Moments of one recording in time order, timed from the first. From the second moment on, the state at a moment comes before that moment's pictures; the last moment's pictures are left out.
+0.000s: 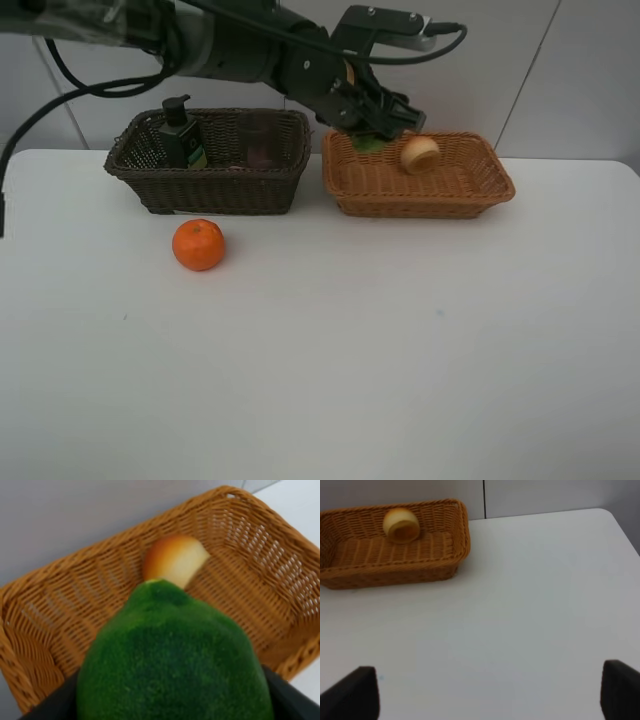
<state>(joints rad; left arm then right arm) -0.71 2.18 -1.69 0.18 0.16 -0.30 -0.07 0.00 -0.52 -0.05 1.06 0.08</state>
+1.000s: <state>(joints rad) -0.68 2.48 -2.02 0.18 0.21 -0.30 -0.07 0.00 -0.52 -0.05 1.06 0.08</state>
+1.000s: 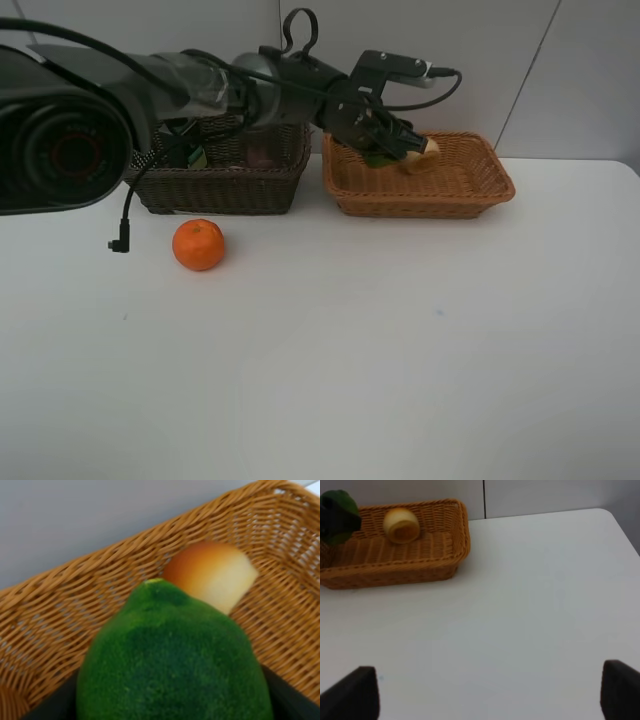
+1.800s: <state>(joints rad) -0.67 2.48 -2.02 0.17 0.19 -0.25 -0.07 0.00 -0.52 -0.05 1.06 0.08</state>
